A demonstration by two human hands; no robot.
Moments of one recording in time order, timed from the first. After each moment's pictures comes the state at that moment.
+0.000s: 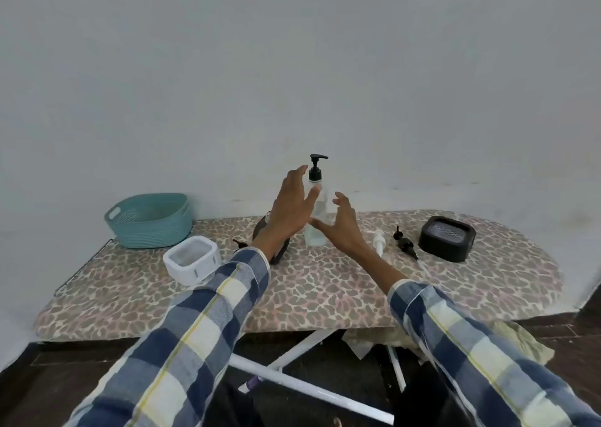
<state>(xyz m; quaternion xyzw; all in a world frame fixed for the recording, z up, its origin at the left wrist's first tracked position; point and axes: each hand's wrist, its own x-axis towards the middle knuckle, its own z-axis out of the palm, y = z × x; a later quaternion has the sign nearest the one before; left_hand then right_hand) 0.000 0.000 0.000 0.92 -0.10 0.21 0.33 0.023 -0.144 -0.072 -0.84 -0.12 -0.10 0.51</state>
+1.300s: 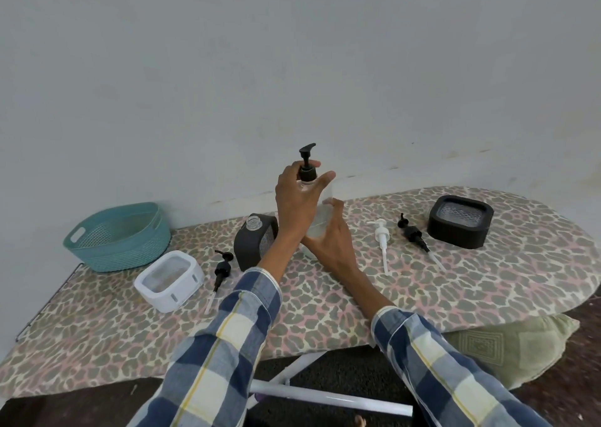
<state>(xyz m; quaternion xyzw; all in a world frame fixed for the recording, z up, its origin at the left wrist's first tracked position) 0.052 -0.039 -0.029 0.80 -0.07 0.28 0.53 0.037 -0.124 -0.125 -0.79 -0.11 -0.20 0.57</state>
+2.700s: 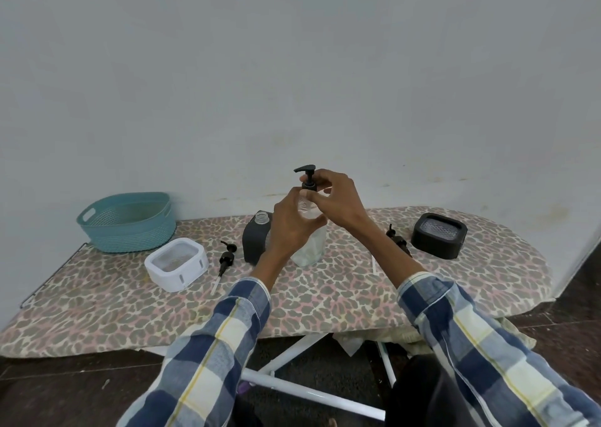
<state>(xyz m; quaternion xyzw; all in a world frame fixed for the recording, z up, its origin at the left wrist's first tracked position) -0.008 -0.013 -0.036 0.85 -0.09 0.24 0.46 0.004 -0.148 0.012 -0.81 -0.21 -0.16 0.52</state>
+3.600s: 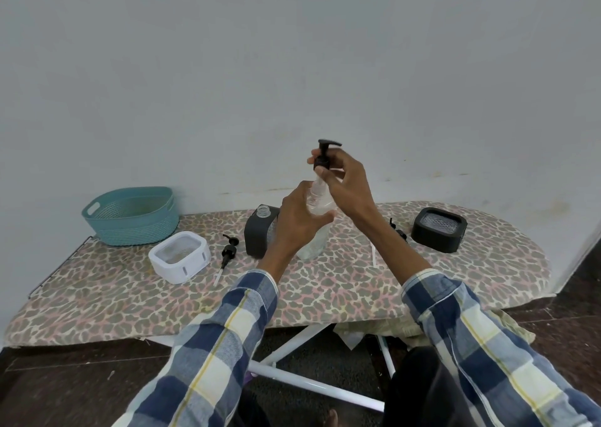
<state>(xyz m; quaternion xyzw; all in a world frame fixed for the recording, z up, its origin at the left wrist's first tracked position) -0.014 -0.021 -0.036 0.86 -0.09 0.24 0.43 -0.019 -0.158 0.028 -0.75 -0.20 -0.22 0.59</state>
